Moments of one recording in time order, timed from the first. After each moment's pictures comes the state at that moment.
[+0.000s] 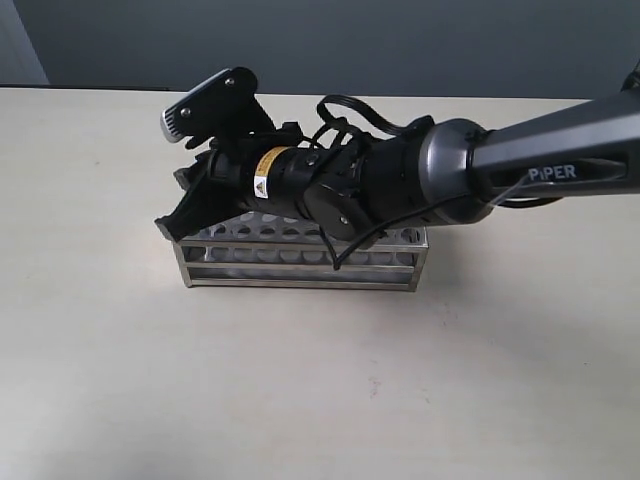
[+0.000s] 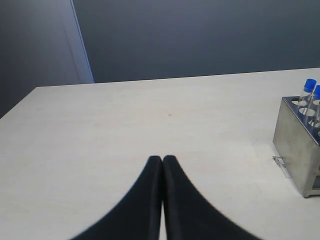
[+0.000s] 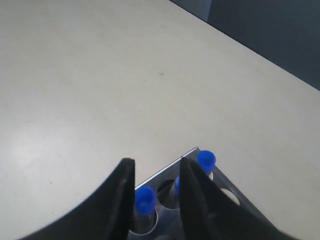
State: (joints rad) left arm 0.04 0.00 0.00 0.00 0.25 0.06; right arm 0.82 2.00 -1.21 -0.15 -0.27 0.06
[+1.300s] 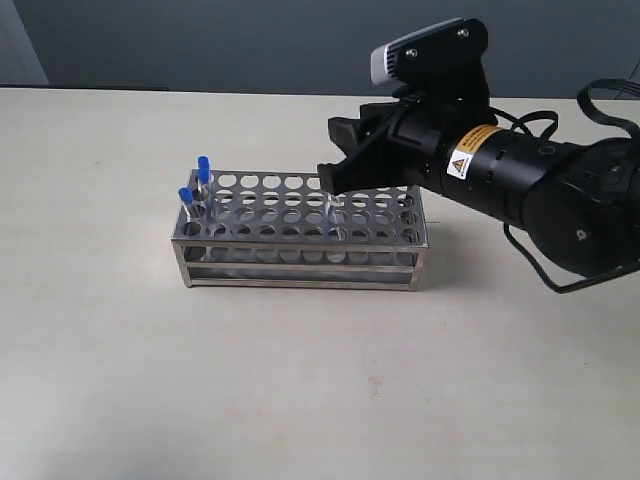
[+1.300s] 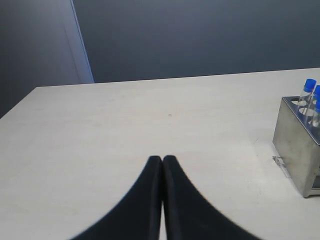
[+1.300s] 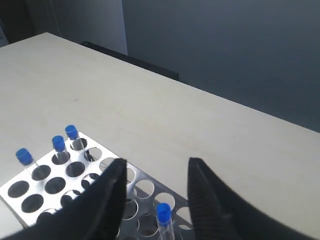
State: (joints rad) left arm 0.04 0.00 0.00 0.00 0.25 0.06; right arm 0.60 1.56 -0.73 -0.04 -0.43 0.06
